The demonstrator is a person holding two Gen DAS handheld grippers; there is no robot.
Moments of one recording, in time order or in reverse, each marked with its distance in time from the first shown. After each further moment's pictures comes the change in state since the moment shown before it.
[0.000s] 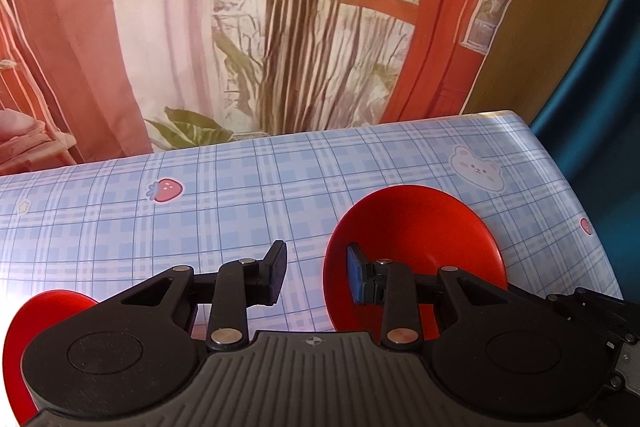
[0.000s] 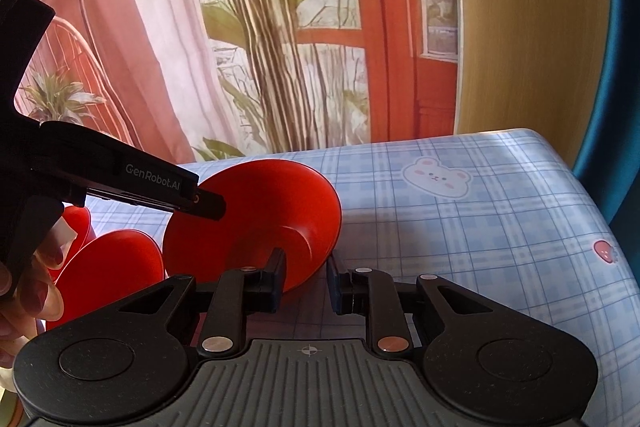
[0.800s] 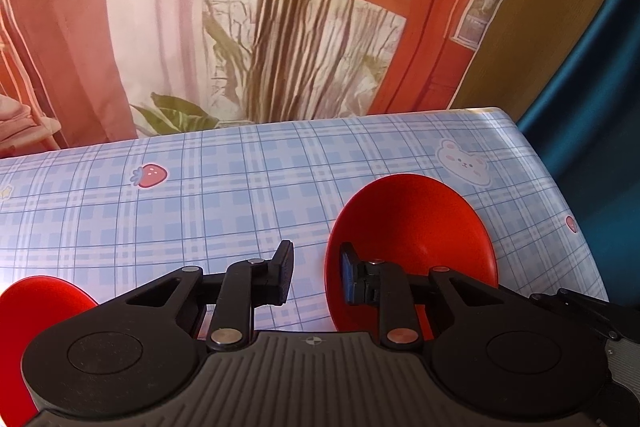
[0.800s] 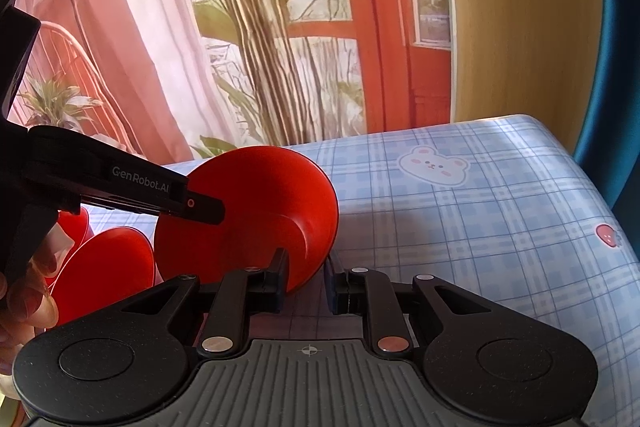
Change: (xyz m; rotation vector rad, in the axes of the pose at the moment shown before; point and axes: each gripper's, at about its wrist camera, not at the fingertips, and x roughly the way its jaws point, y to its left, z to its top) left arm 0.002 0.006 -0.005 -0.018 0.015 -0.057; right arm 0.001 -0.006 -0.003 0.035 0.011 0.009
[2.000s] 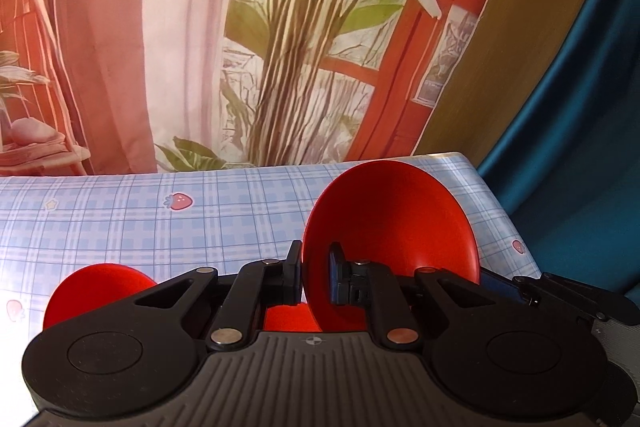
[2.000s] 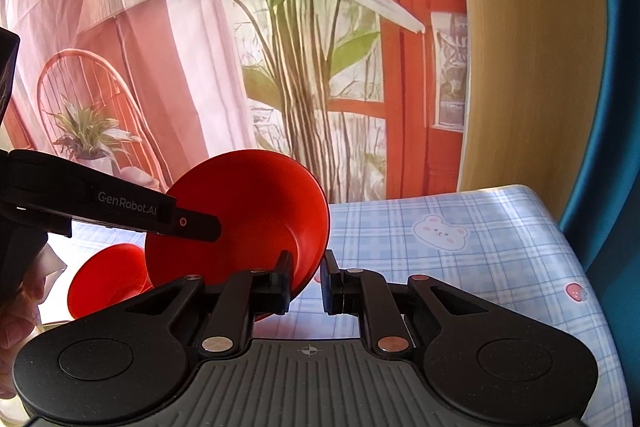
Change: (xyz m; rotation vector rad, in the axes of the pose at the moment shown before) left arm -0.090 -0.004 -0.016 -0.023 -0.138 -0.027; right arm -0.062 0.038 0.025 -0.074 -0.107 0.009
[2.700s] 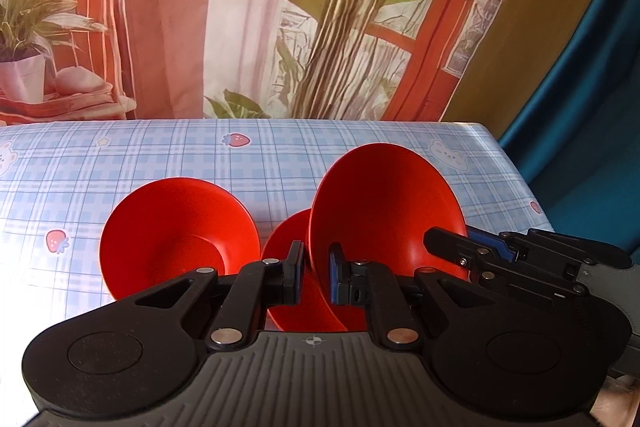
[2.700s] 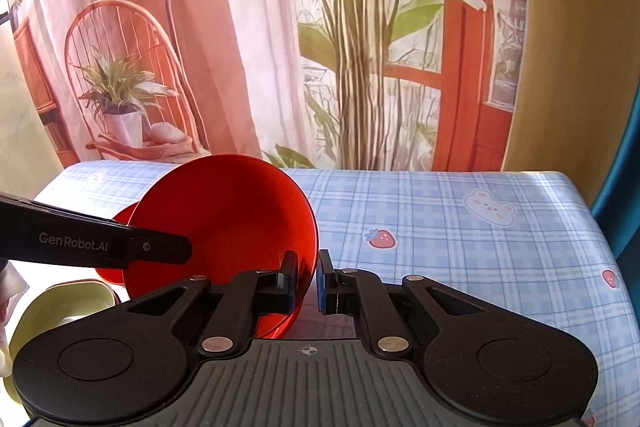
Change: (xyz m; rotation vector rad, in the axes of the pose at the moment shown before) left arm -0.031 0.039 -0.049 -0.034 0.031 0.027; right arm 0.014 0.043 -0.026 -0.073 0.084 0.043
